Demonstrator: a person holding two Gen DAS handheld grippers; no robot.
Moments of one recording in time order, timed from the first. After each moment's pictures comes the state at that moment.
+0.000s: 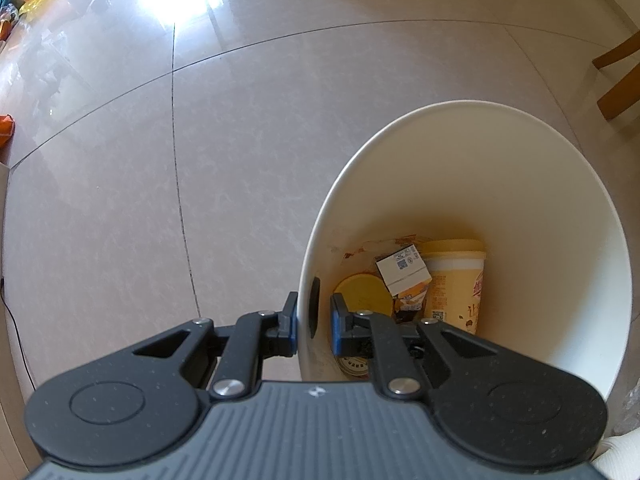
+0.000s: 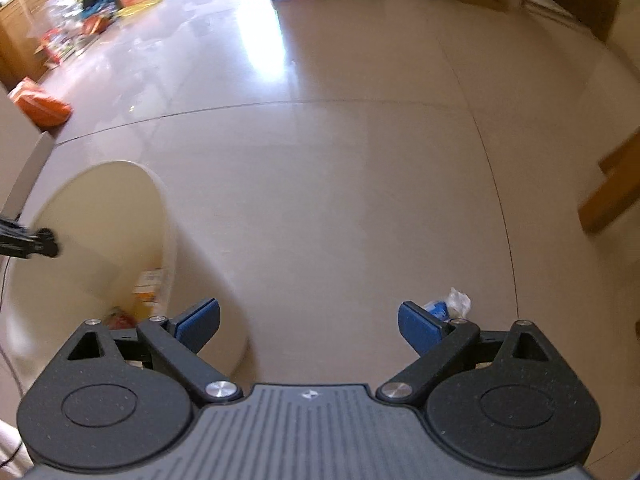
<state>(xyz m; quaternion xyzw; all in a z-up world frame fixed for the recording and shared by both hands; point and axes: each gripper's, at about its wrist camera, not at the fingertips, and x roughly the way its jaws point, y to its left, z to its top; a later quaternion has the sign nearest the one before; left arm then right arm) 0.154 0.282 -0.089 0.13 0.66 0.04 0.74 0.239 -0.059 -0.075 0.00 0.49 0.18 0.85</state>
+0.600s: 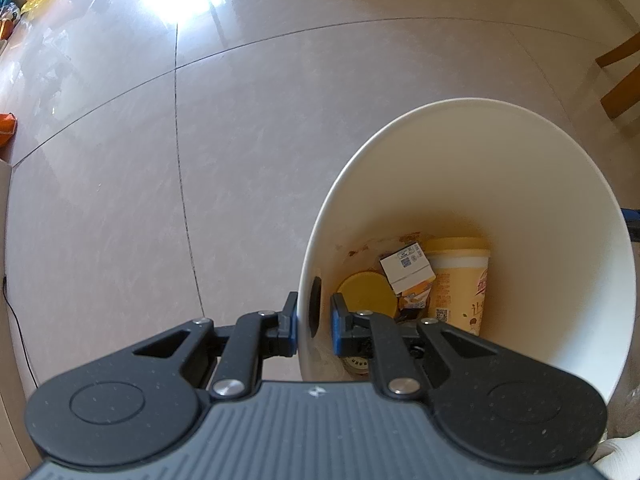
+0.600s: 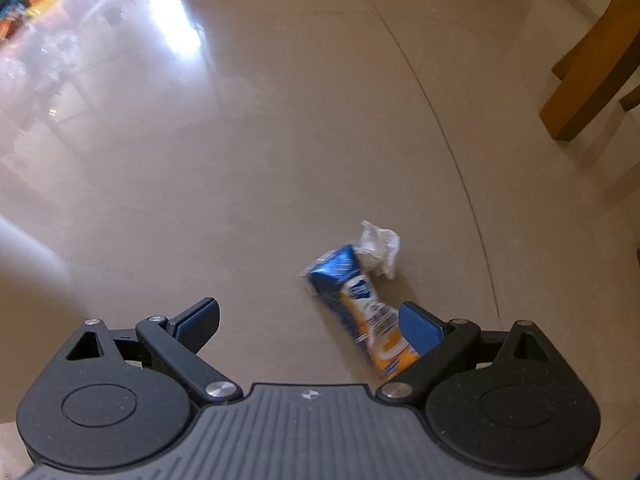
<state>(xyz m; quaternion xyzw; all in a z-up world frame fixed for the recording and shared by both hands) 0.154 0.282 -0.094 0.13 0.66 0.05 0.74 0.299 -0.125 -0.251 0.00 0.54 0.07 0.84</state>
